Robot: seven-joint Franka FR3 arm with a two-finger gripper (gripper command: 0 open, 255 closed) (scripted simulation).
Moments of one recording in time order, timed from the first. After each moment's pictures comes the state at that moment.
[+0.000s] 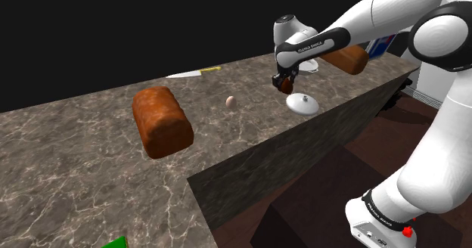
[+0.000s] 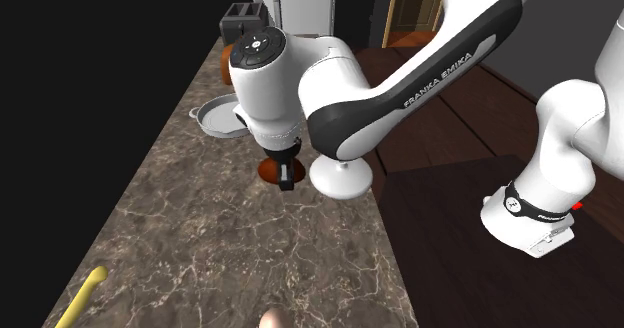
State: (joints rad) arm -0.13 0.30 -0.01 -1.92 -0.38 2.14 0.21
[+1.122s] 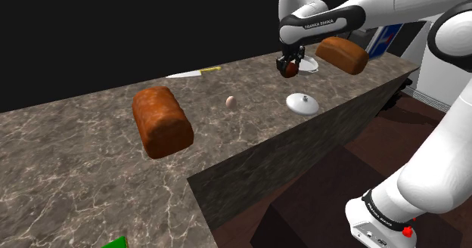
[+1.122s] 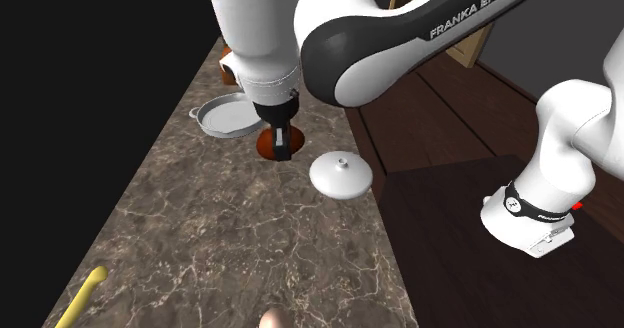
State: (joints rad) arm -0.13 0.21 0.00 -1.81 -0.35 1.95 0.14
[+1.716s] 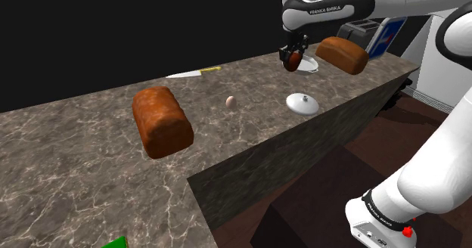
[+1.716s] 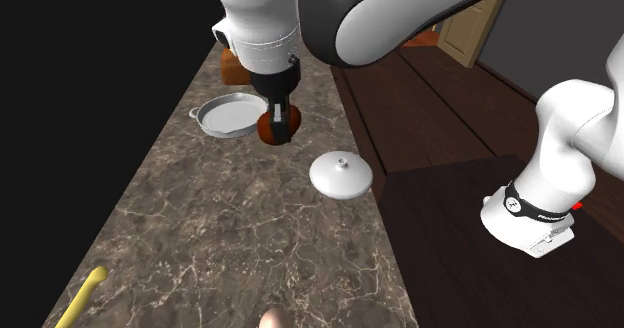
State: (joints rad) arm -0.13 0.18 0.00 -1.74 -0.34 1.85 0.11
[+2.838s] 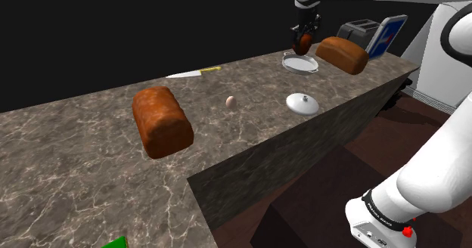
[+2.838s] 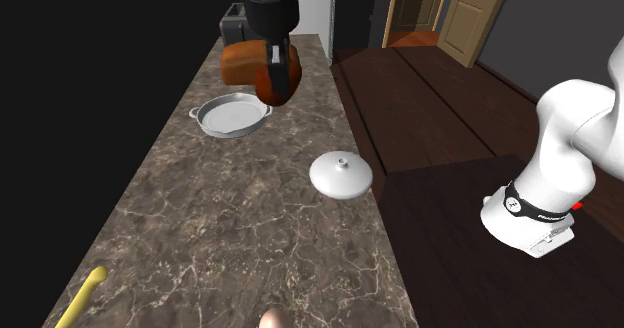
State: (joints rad) arm -0.15 0.15 -0.02 -1.57 -0.33 1.68 0.01
